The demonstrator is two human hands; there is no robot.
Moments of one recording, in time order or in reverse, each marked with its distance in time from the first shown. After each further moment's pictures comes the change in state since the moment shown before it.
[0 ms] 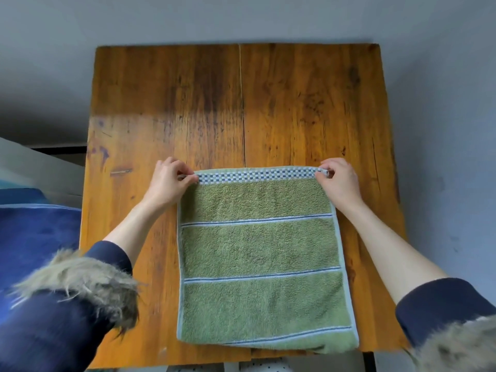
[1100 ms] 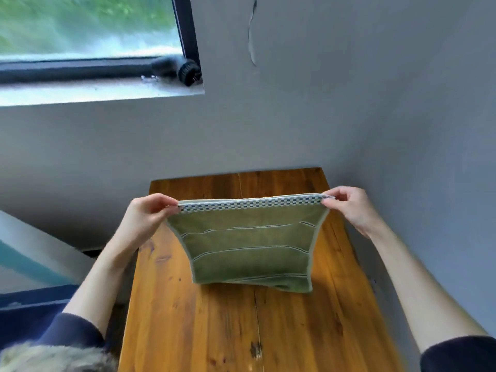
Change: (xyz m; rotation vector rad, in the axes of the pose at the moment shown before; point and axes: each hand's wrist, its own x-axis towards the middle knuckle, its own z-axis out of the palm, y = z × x) left_hand -0.078 0.075 -0.222 -0.427 0.252 0.311; right_hand -0.083 -0.136 -0.190 0.409 0.082 -0.182
